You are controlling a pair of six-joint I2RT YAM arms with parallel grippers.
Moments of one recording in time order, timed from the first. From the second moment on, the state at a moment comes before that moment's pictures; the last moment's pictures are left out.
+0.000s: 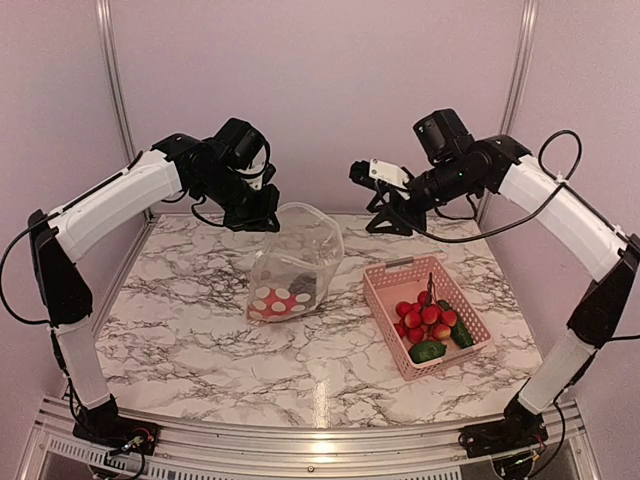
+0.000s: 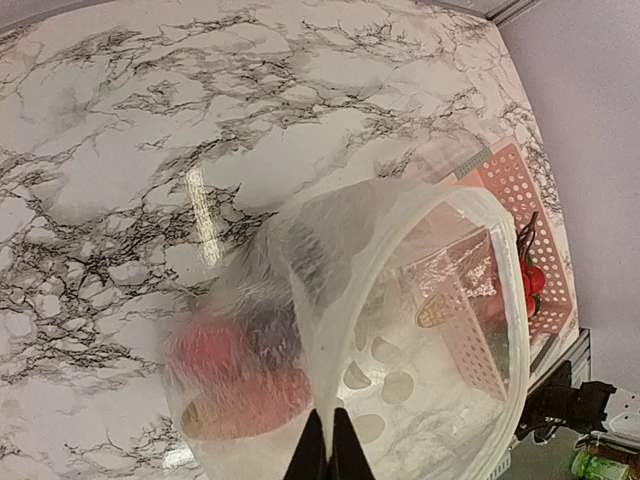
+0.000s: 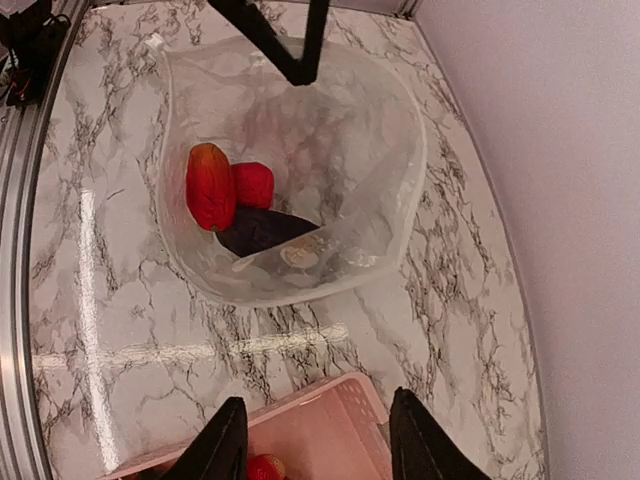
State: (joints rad) left arm -0.70 1.87 1.98 -1.04 0.12 -0.54; right arm 0.64 1.64 1.83 -1.01 -0.38 -0.75
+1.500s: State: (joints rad) left arm -0.70 1.87 1.91 -0.98 0.14 -0.58; right arm 0.04 1.89 1.46 -1.07 -0.73 -0.63
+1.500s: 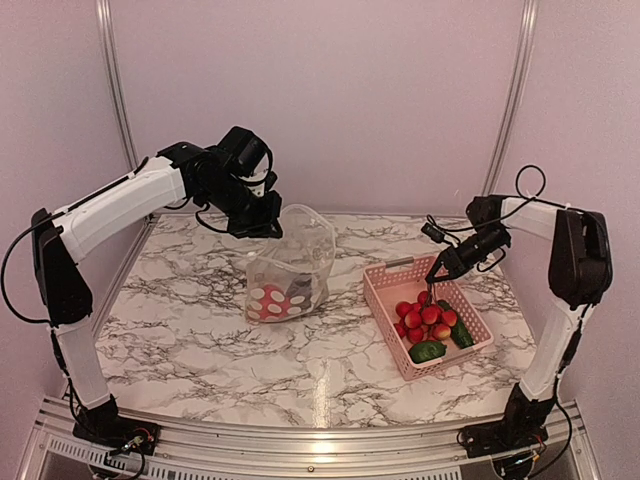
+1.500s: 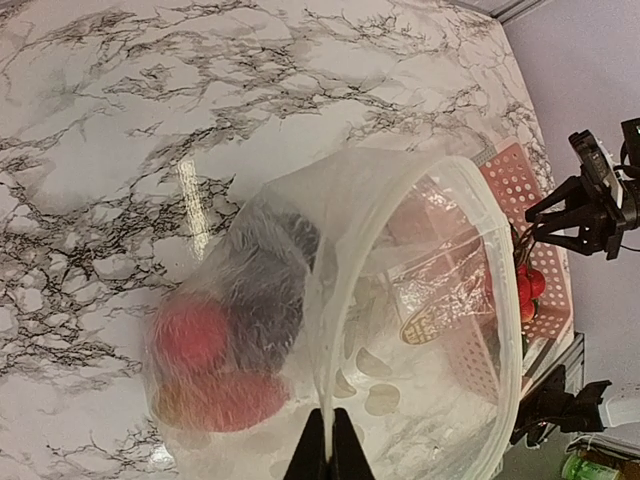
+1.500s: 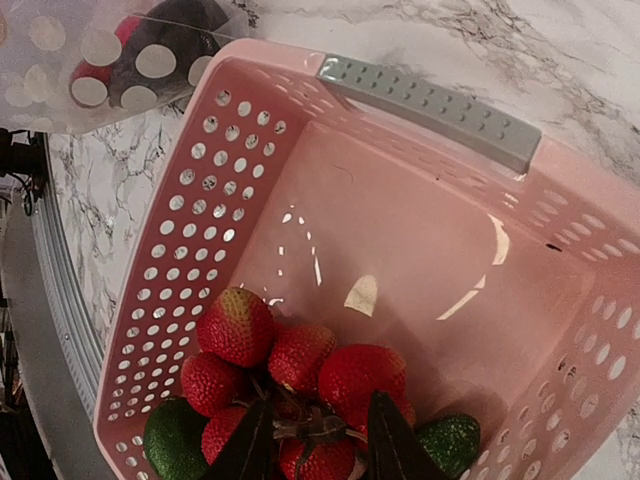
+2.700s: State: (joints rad) left arm -0.70 1.87 1.91 -0.96 0.18 -0.58; right arm 0.41 1.77 2.17 -1.30 -0.69 -0.67
